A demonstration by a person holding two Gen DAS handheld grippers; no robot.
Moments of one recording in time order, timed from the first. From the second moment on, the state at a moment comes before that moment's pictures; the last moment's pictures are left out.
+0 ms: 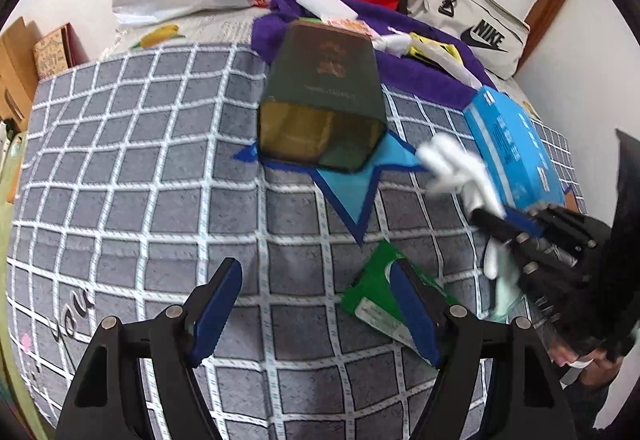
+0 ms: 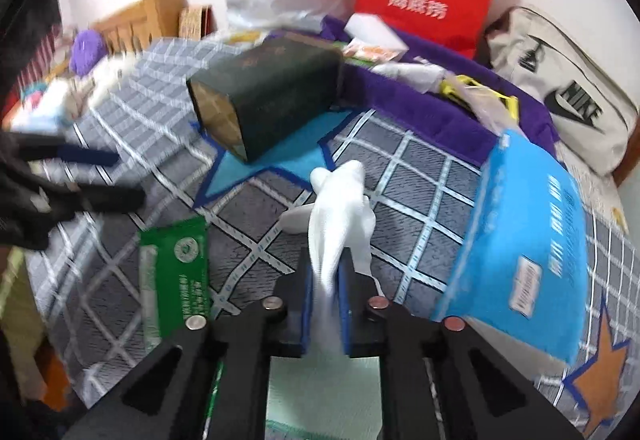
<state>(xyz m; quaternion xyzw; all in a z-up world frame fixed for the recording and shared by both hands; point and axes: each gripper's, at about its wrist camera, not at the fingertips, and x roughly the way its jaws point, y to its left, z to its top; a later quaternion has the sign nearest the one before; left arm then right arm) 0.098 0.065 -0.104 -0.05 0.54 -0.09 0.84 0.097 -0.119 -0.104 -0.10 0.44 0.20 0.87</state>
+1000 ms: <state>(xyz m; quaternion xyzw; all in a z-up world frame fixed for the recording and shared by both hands) 0.110 -0.070 -0.127 0.00 0.57 -0.16 0.80 0.017 -0.215 -0.064 0.00 0.41 0.13 0.90</state>
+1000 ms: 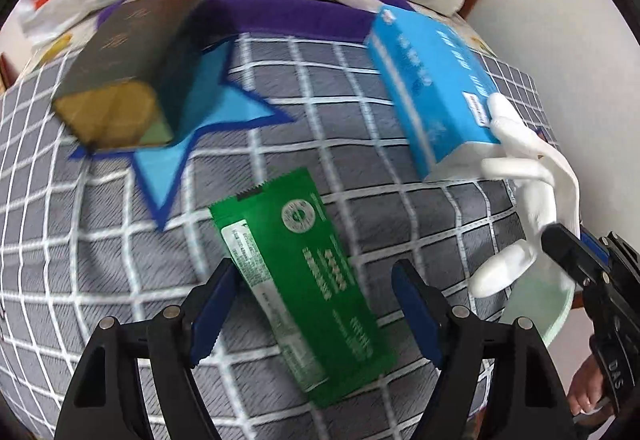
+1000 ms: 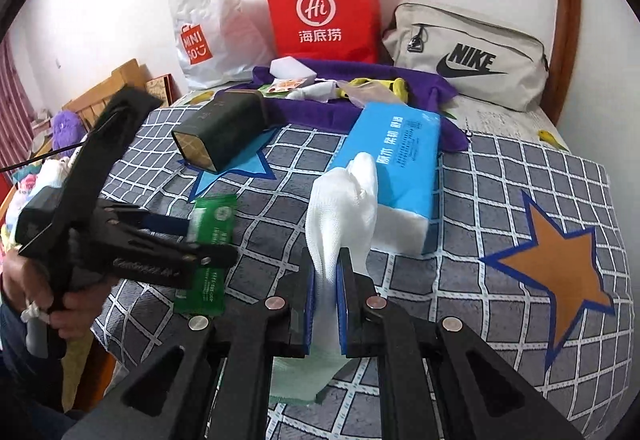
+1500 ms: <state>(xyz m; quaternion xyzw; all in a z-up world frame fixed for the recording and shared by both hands) 0.086 -0.071 -0.131 0.03 0.53 -0.12 0.84 0.017 -0.223 -0.072 0.01 0.42 0.13 0.90</state>
